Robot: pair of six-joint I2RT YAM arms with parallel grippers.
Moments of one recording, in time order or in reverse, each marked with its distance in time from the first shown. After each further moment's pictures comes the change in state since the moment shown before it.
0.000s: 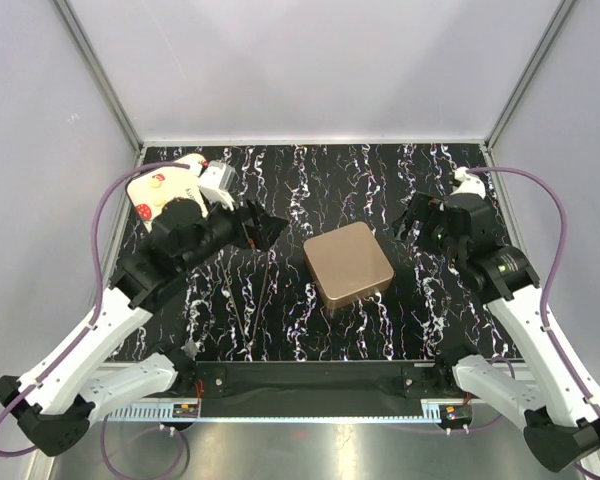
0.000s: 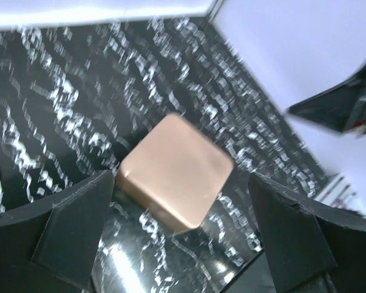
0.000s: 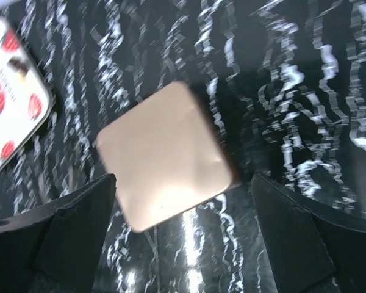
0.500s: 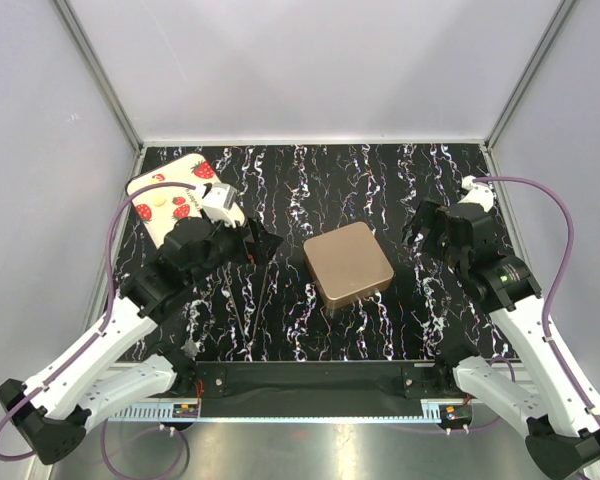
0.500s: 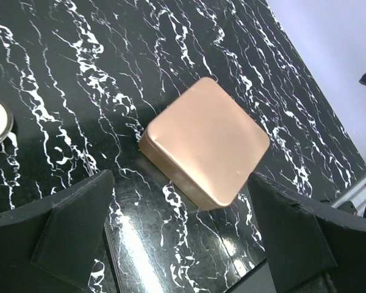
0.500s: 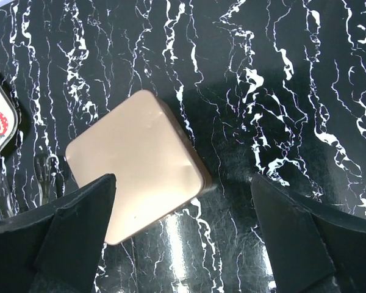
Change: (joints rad) left arm 0.000 -0.069 -0.213 0.031 -0.066 -0.016; right arm 0.000 -0.070 -0.066 -0.014 0.151 -0.006
